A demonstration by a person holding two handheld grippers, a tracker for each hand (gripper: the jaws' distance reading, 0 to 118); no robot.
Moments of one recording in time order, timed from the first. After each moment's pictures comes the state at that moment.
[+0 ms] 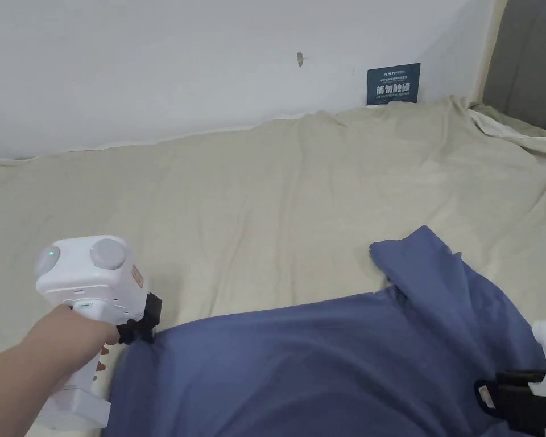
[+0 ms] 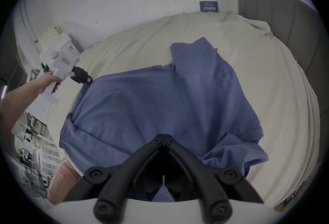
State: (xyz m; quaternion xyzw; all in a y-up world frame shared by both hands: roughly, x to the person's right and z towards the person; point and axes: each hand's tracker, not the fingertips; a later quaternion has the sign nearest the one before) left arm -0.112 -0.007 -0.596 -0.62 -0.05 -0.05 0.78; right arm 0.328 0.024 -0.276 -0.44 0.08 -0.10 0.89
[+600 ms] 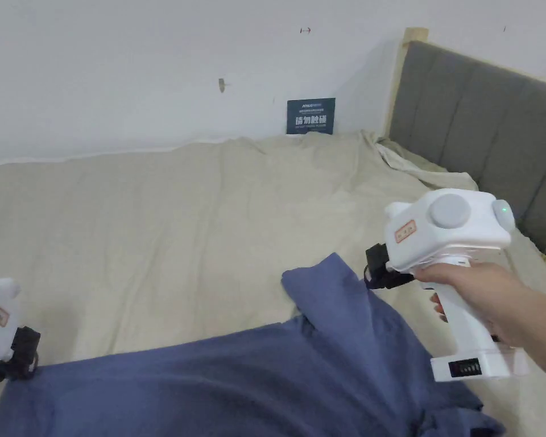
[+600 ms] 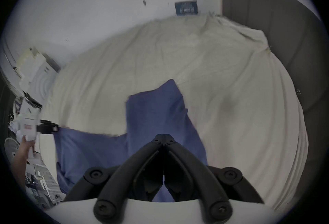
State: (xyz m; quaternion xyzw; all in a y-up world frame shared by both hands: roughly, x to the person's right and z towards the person) left arm -0.120 0.019 -0.576 -0.58 -0.12 -0.06 0.80; right arm 0.418 0.051 -0.498 -0.51 -0.01 -0.11 0.86
